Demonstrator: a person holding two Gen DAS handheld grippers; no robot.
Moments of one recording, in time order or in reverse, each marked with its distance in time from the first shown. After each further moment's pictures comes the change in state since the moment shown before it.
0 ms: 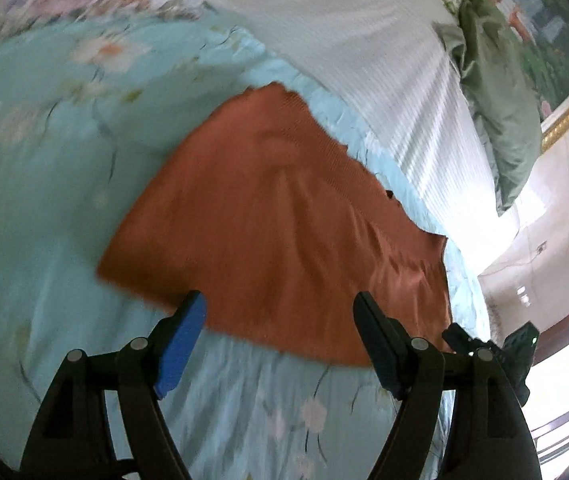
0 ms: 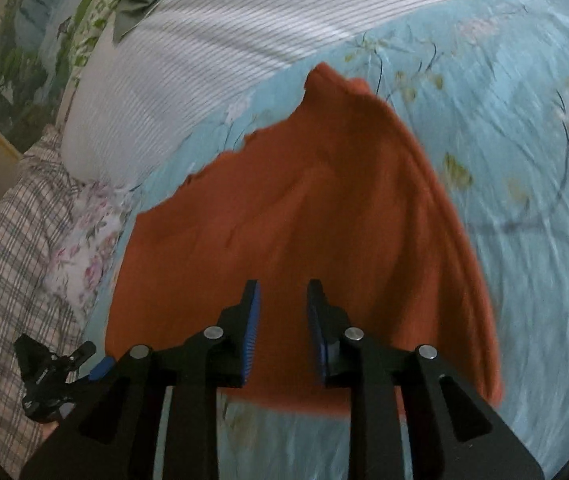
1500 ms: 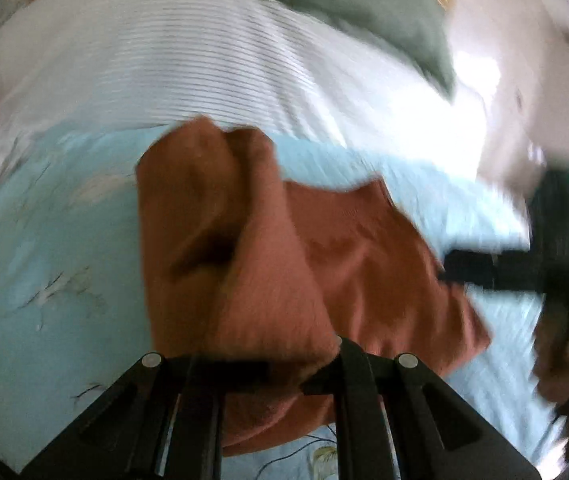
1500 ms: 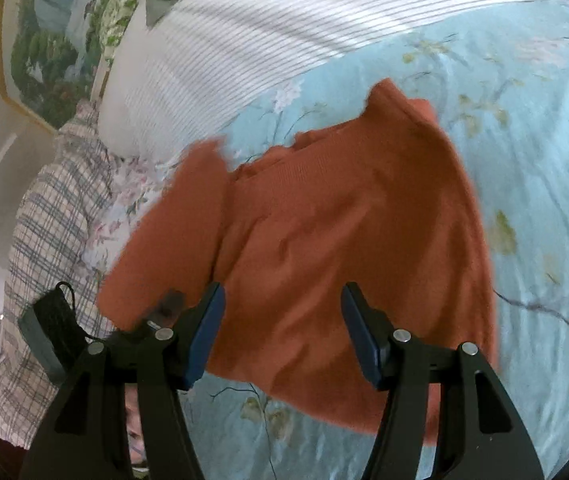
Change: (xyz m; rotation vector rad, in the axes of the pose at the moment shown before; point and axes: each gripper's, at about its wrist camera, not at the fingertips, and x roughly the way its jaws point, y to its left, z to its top) left arm 0.097 -0.202 -0.034 0.676 -0.058 0.106; right arm 0.007 0.018 0.051 -0.059 0.158 0.158
